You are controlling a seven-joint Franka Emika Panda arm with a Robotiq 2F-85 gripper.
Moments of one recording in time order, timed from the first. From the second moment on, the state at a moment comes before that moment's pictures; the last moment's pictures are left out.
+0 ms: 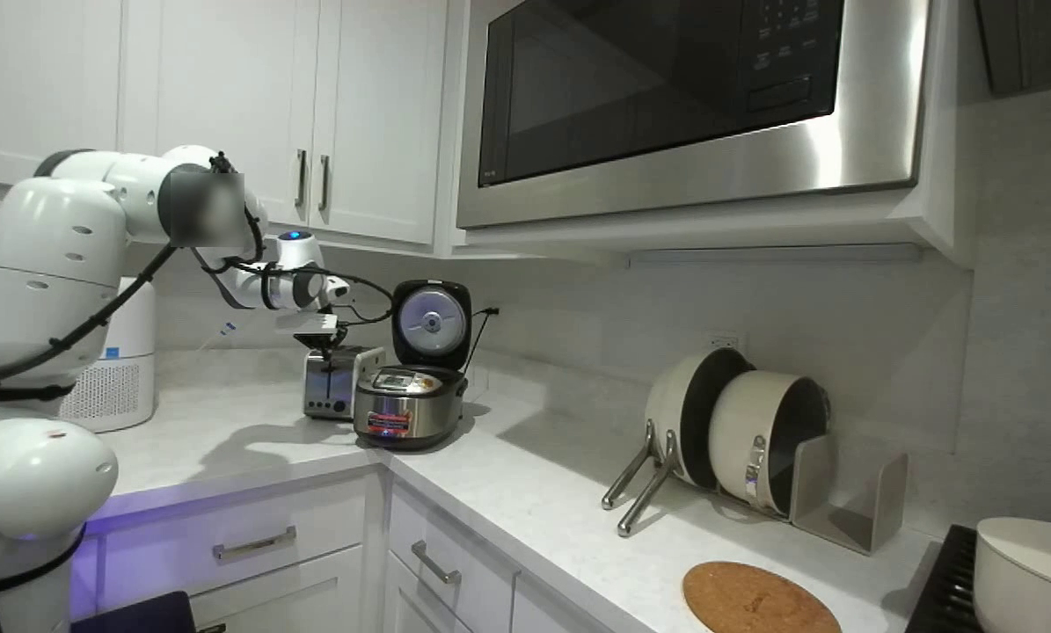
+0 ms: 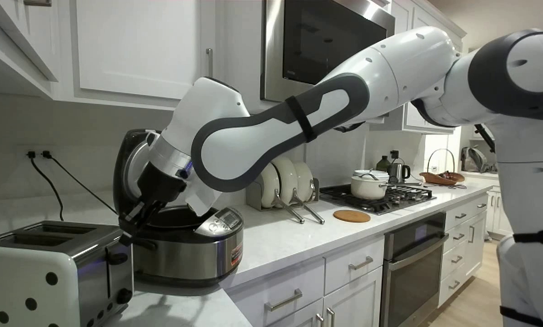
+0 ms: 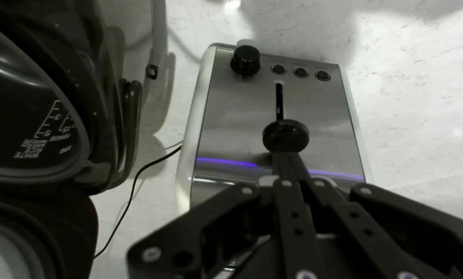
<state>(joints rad) 0.45 0.18 0.36 -1.89 -0.14 2.65 -0.07</state>
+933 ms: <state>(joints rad) 0.46 0.26 0.36 -1.85 -0.14 2.65 -0.07</state>
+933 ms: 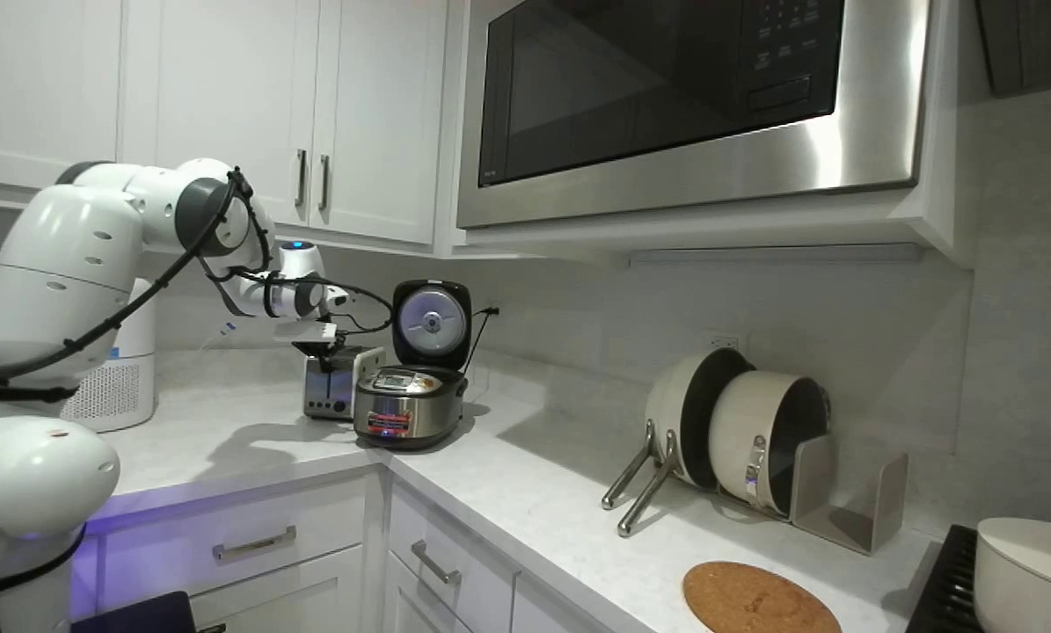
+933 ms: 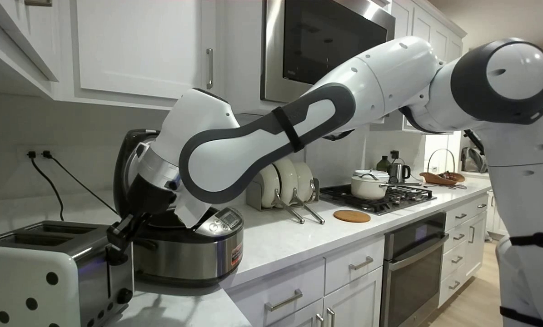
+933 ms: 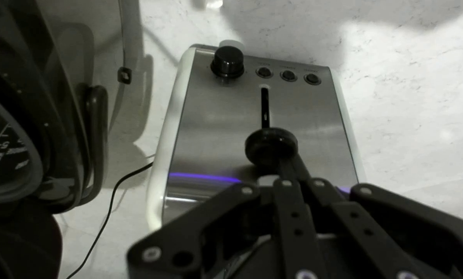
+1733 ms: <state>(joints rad) 0.47 0.30 0.35 -1.83 -0.17 2.66 -0.07</state>
